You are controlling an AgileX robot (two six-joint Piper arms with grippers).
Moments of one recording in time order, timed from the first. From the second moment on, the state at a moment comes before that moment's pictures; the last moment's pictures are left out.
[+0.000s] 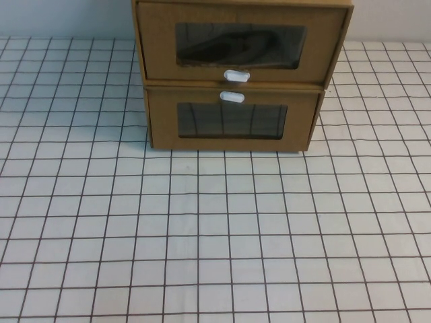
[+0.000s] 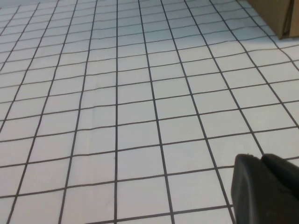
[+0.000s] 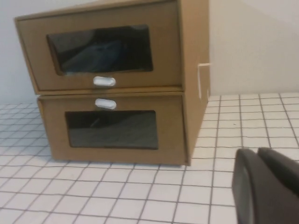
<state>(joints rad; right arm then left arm) 0.27 0.07 -0.08 0.61 0.07 -0.49 -0.07 -0.01 0.03 0.04 0.38 0.08</state>
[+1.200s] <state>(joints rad) 0.09 -0.01 0.02 0.10 0.38 0.06 -0.07 -0.01 0.03 0.04 0.38 0.08</state>
